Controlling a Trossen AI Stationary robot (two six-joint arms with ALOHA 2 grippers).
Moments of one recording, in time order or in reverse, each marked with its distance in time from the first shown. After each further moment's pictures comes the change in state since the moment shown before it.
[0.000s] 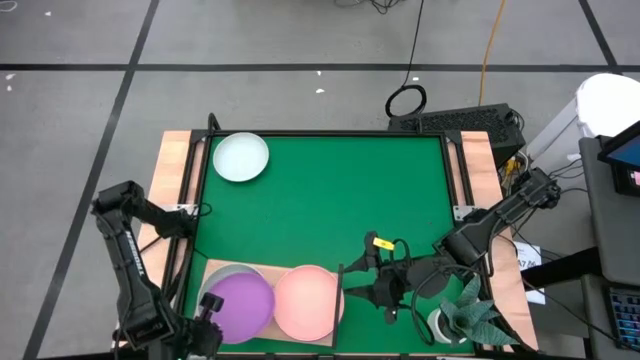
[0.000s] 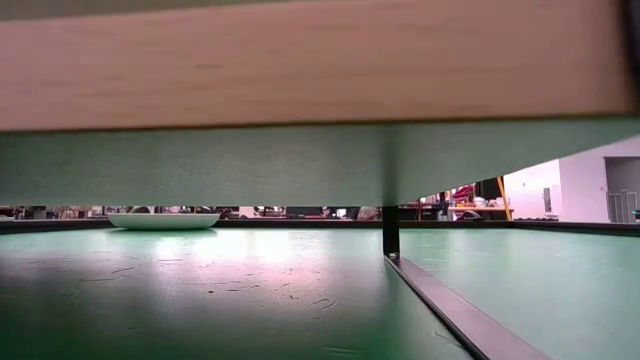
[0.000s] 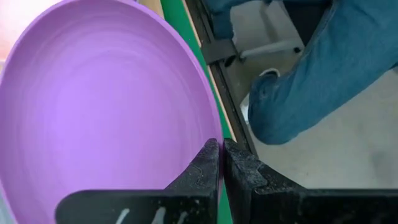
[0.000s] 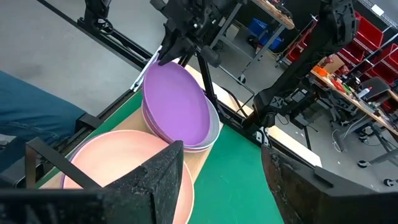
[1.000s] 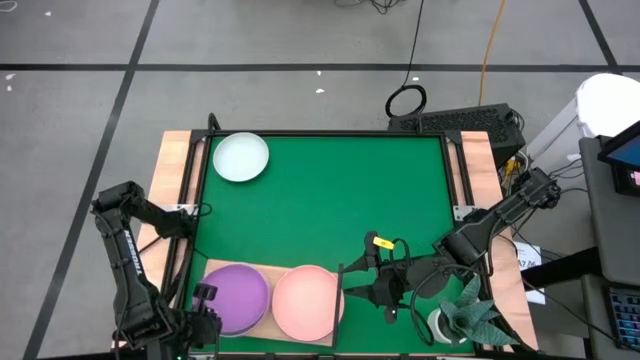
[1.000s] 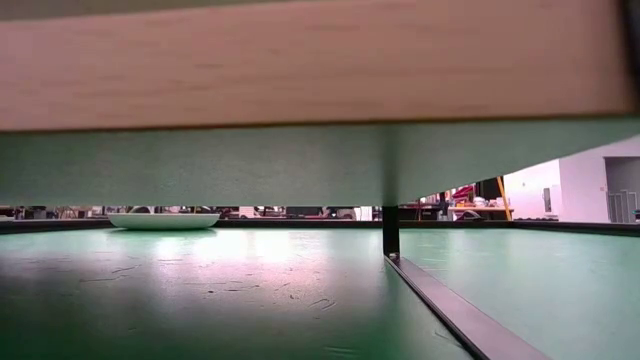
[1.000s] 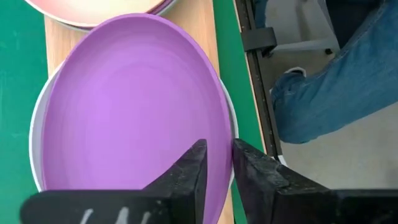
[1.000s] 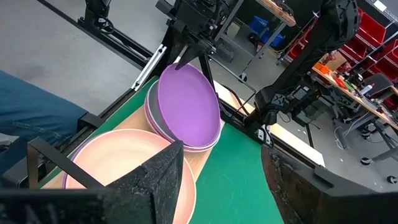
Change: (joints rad) left arm 0.002 0.004 0.050 -0.170 -0.038 -0.155; right arm -0.001 0.000 0.001 -0.008 -0.003 0.016
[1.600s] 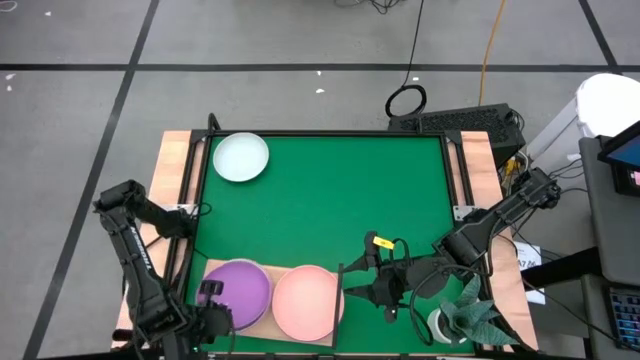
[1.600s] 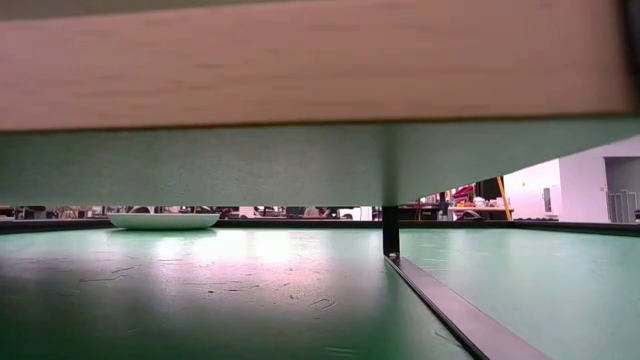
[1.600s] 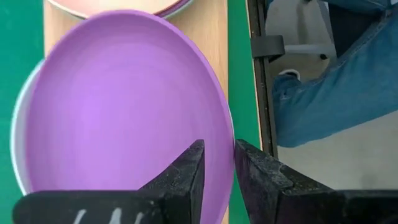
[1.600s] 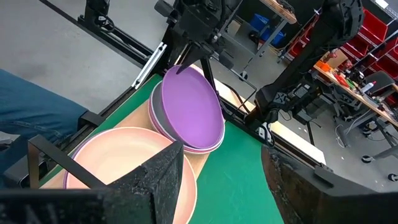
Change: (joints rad) left arm 0.078 0.000 0.000 0.009 0.071 -0.022; right arm -0.001 0.000 0.000 -0.009 -0.001 0.007
